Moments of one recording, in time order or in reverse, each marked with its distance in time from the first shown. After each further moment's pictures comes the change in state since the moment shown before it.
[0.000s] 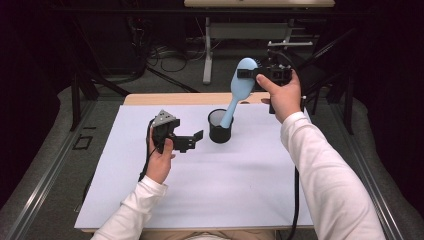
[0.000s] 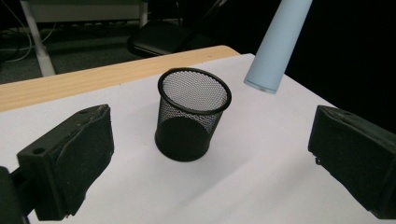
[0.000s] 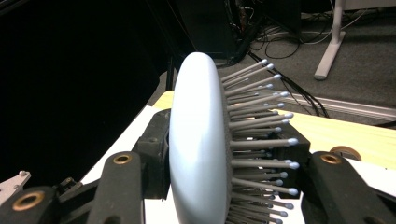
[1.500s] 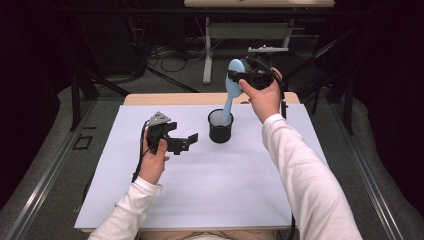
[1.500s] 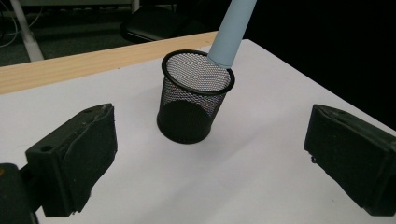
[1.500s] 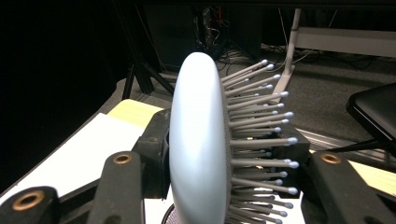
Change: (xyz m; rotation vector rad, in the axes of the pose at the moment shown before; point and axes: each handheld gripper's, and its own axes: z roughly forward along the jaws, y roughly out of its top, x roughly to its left) left arm 0.014 -0.006 -0.005 0.041 -0.033 -0.016; right arm 0.017 -0.012 0.040 -0.073 -0.171 -0.167
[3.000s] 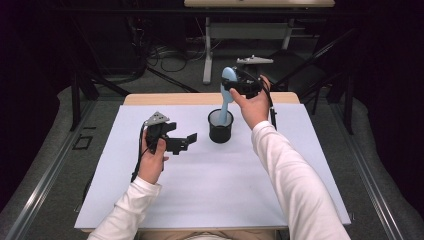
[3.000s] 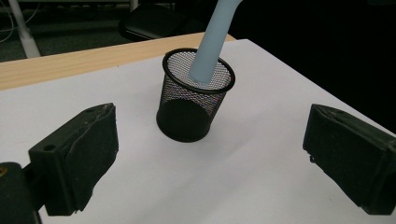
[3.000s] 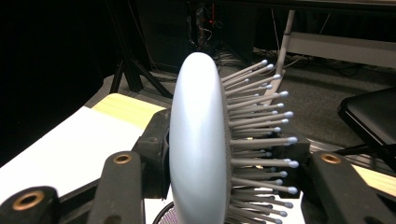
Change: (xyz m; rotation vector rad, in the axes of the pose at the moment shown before) left arm 0.004 -0.001 -0.001 0.003 -0.009 -0.012; right arm 0.011 -0.026 0.029 -0.014 -0.041 -0.055
